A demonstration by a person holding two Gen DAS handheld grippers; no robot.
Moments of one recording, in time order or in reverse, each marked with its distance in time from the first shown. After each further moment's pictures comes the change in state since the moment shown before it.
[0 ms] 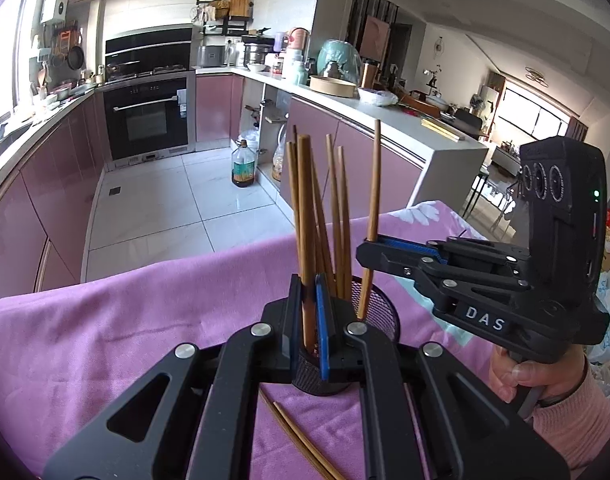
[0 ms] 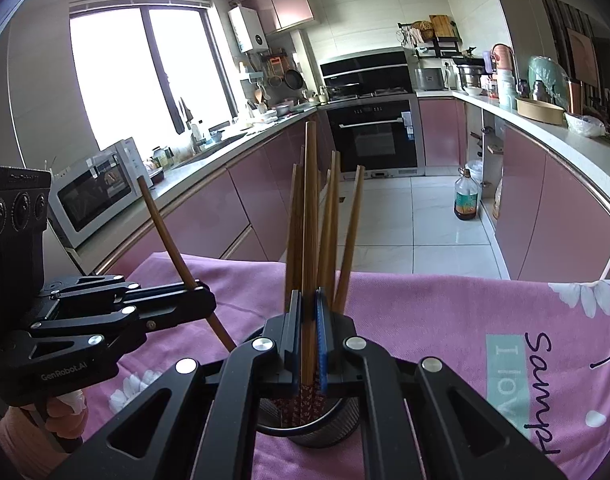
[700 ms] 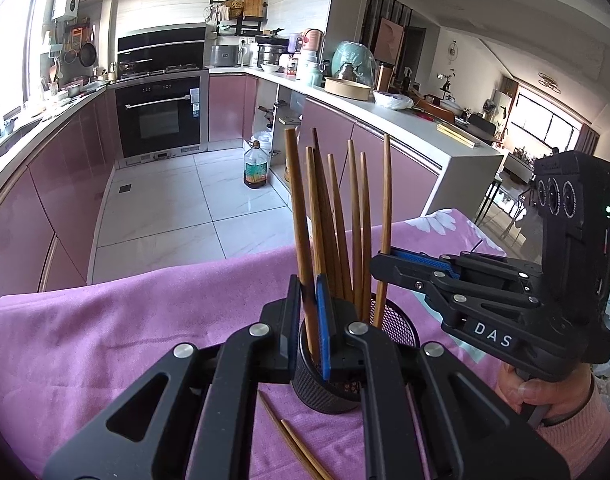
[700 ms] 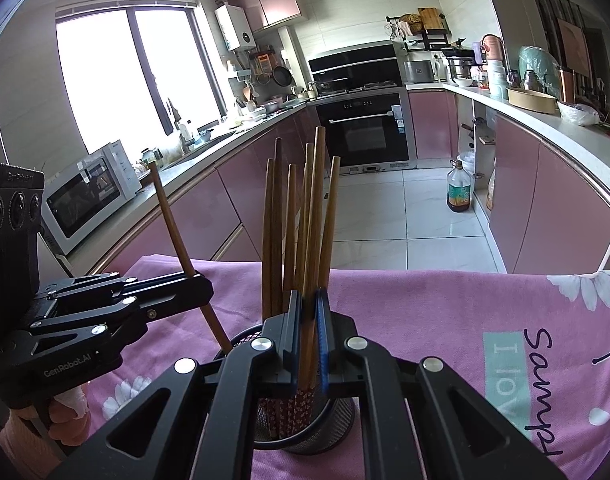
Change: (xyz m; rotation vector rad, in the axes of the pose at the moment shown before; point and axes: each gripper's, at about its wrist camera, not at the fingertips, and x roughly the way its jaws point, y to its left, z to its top) left arm 0.031 0.010 0.013 -0.029 -0.007 0.042; right arm 0.009 -0.007 0.000 0.034 0.010 -0.024
